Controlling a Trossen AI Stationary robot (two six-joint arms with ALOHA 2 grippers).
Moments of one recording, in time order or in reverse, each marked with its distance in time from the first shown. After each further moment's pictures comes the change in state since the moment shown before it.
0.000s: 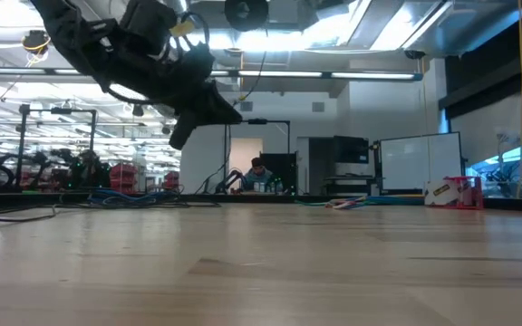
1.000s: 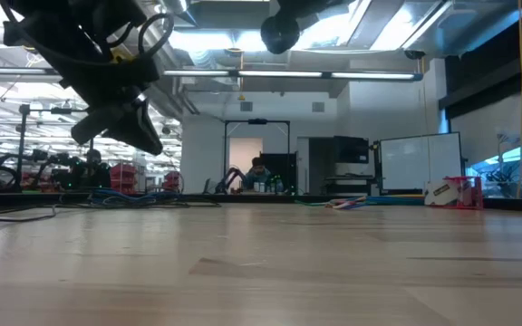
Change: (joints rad) left arm -0.336 -0.245 -0.001 -0.887 -0.398 -0.890; right arm 0.000 -0.040 0.001 -0.165 0.390 0.023
